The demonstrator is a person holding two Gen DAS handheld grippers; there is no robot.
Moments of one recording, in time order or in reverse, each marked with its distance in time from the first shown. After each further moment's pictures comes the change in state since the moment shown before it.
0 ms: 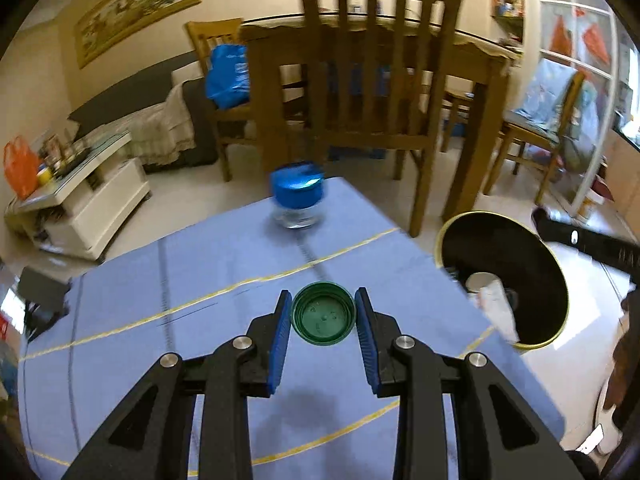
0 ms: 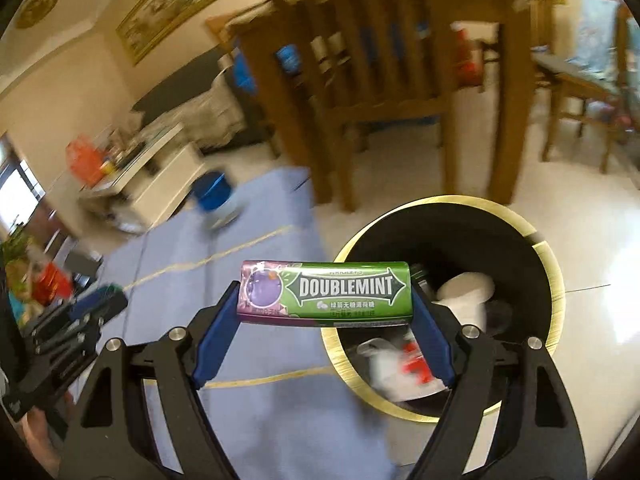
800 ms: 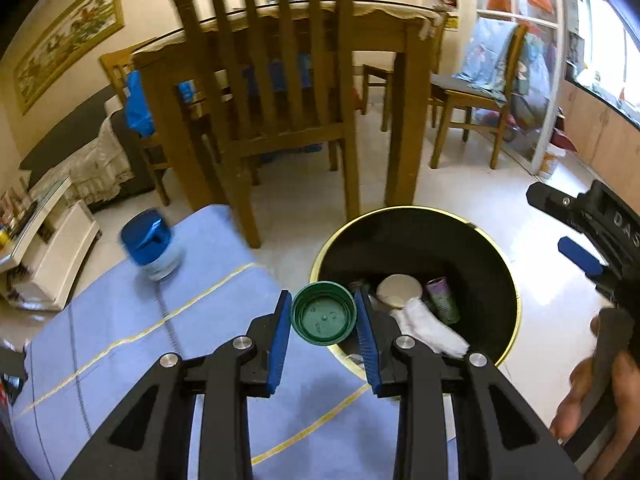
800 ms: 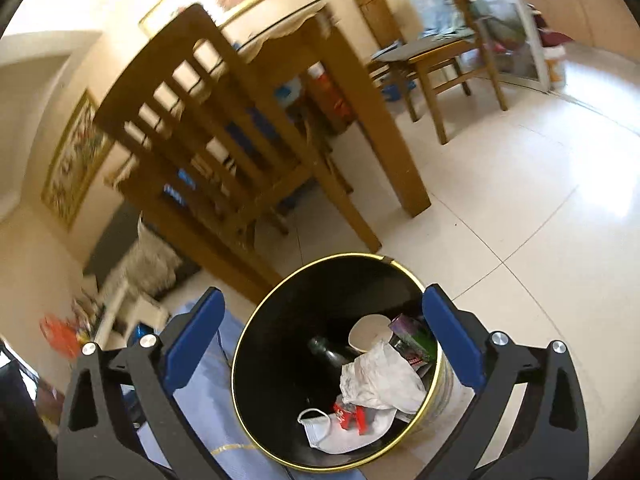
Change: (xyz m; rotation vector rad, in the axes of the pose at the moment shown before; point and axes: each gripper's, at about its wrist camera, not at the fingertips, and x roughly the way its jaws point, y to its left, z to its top) left arm 0.042 -0.133 0.032 0.188 0.026 -0.114; right arm -0.032 -0.143 -0.038 0.530 -0.294 -0.115
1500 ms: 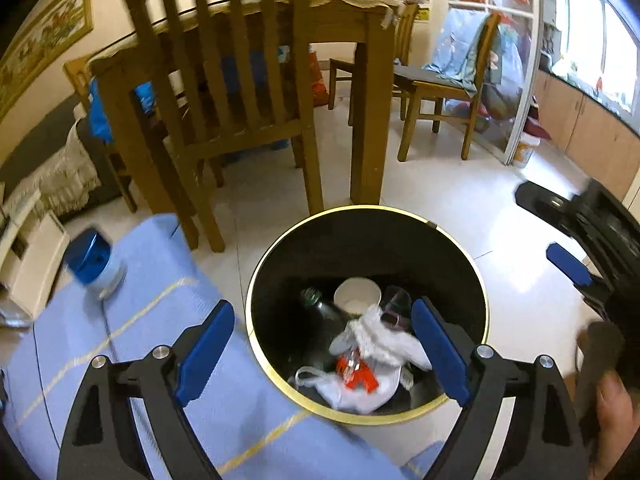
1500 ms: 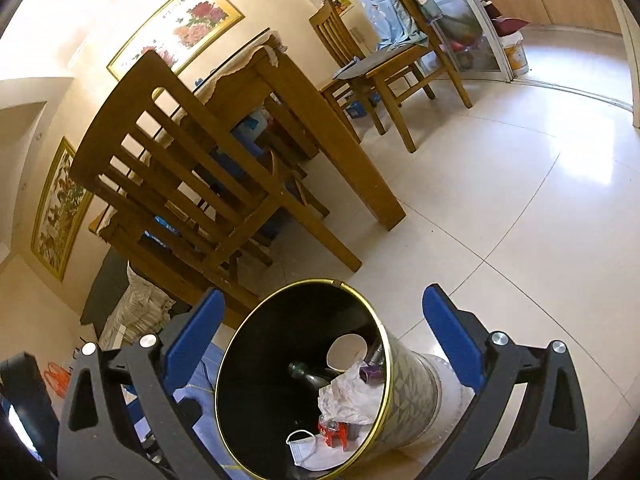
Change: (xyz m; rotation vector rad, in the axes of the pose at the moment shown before) left arm 0.013 -0.017 -0.002 0.013 0.016 -0.100; right arm -0.004 -0.023 0.007 0.064 -0.053 -0.045
